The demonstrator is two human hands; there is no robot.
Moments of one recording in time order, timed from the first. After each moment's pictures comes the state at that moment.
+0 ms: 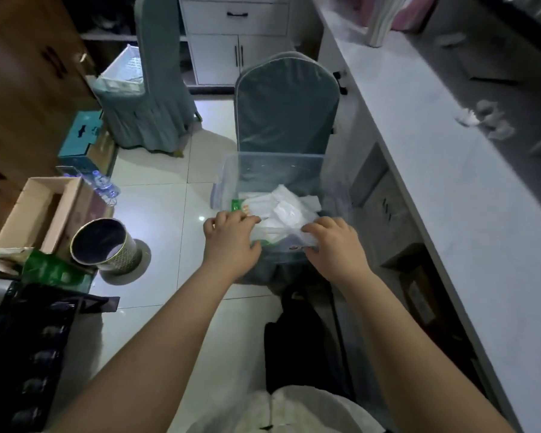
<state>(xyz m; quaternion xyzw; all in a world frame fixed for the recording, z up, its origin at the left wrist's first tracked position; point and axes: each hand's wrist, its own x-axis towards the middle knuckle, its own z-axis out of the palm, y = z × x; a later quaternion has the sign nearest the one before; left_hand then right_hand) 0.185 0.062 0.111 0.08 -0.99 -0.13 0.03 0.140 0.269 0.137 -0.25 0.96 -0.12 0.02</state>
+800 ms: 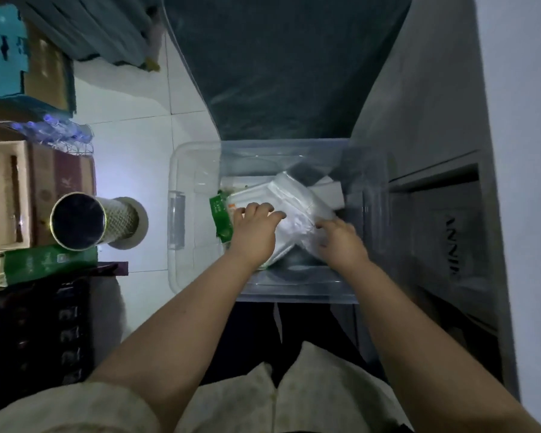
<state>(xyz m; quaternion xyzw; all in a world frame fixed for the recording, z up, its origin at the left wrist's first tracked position) -0.148 0.062 -0.095 0.04 -0.97 -0.12 -0.22 -0.189 0.257 -0.107 -0.09 0.90 -0.18 0.39</state>
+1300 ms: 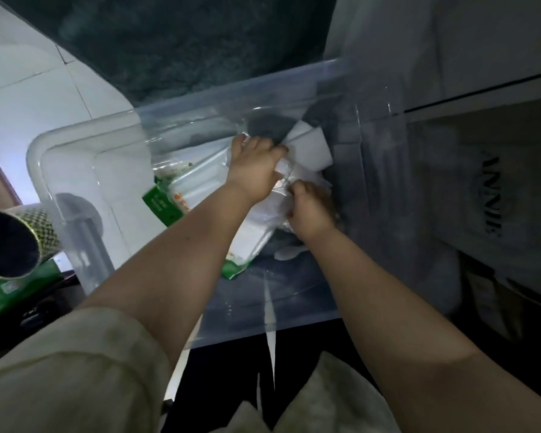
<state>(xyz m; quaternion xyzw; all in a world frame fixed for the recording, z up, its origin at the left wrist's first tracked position) -0.260 0.086 -0.256 -0.13 -0.94 -0.12 -0.28 -0.198 0.229 -0.250 -0.01 0.93 -0.16 0.34</state>
